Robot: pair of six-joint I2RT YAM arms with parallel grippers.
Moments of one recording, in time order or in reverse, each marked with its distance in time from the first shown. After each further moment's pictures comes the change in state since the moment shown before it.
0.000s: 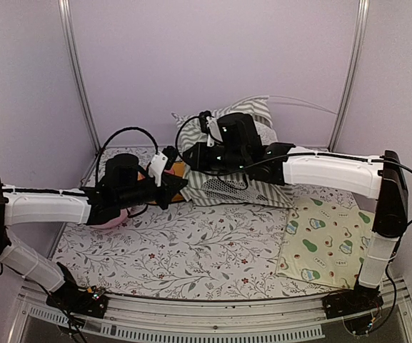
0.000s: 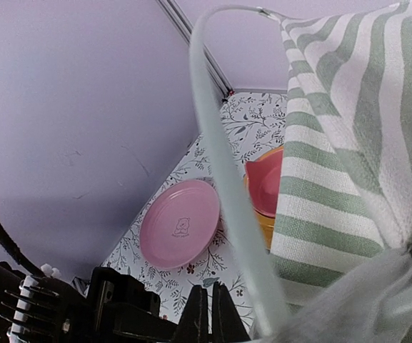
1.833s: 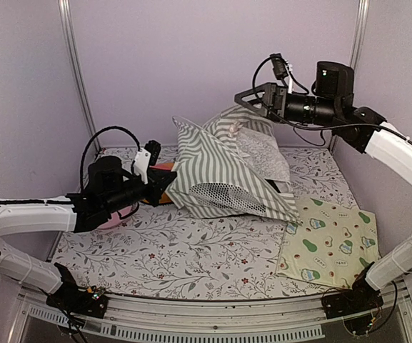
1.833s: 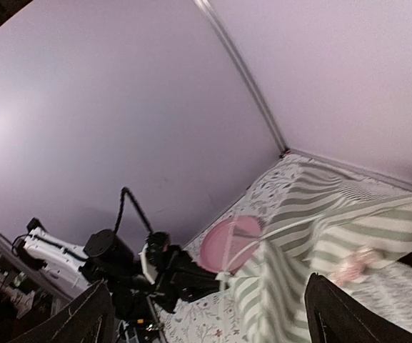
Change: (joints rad) left arm 0.008 -0.142 -0.083 0.045 -0.096 -0.044; right arm -0.304 -0.425 -0.048 -0.134 -0.518 -0.082
